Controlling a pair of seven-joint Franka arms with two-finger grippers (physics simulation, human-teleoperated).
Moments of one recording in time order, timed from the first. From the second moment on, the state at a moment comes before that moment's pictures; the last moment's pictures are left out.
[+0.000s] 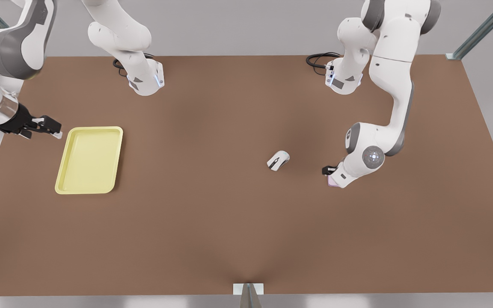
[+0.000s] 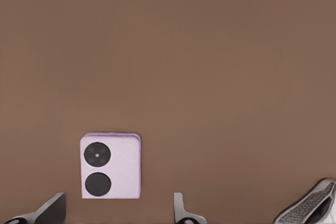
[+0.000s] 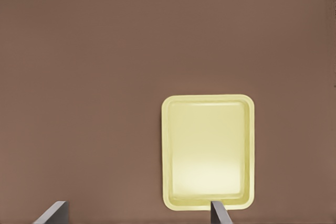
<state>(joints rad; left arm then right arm) -0.28 0.38 0.06 -2.06 -0.11 2.31 -0.11 -0.11 0.03 0.00 -1.50 -0.01 1.48 -0.11</state>
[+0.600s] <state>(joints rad) -0.29 0.50 0.09 -2.14 -0.11 2.60 -0.11 -0.10 0.05 -0.01 -1.42 0.00 1.47 -0.12</state>
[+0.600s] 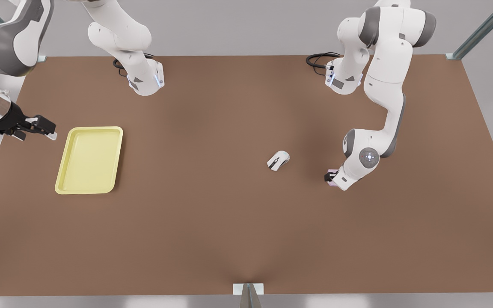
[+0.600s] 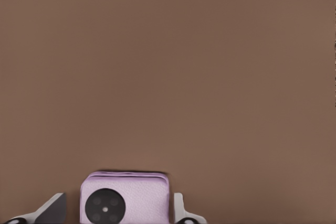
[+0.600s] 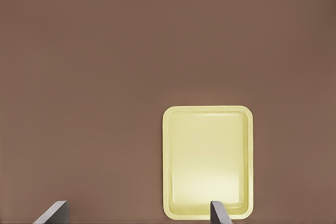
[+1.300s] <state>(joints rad) -0.29 0.50 0.09 -2.16 -0.11 2.61 -0.09 -0.12 0.06 -0.02 -1.42 -0.01 1.46 -0.12</state>
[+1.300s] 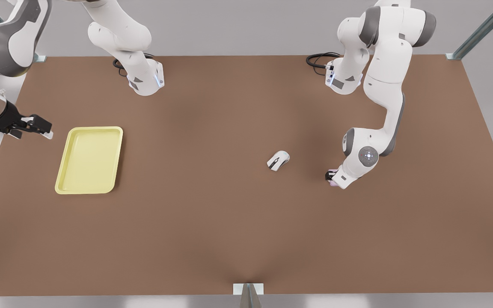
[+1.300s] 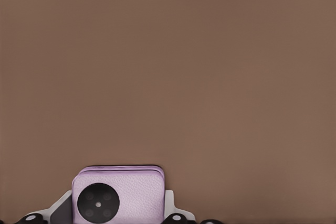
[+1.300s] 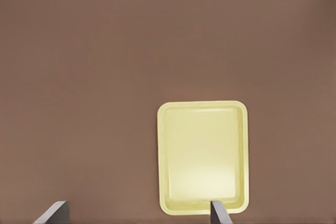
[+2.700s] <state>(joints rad) -0.87 0.93 0.07 -1.14 -0.12 2.18 -0.42 -0.09 0.12 -0.01 -1.37 0.00 1.46 -0.12</state>
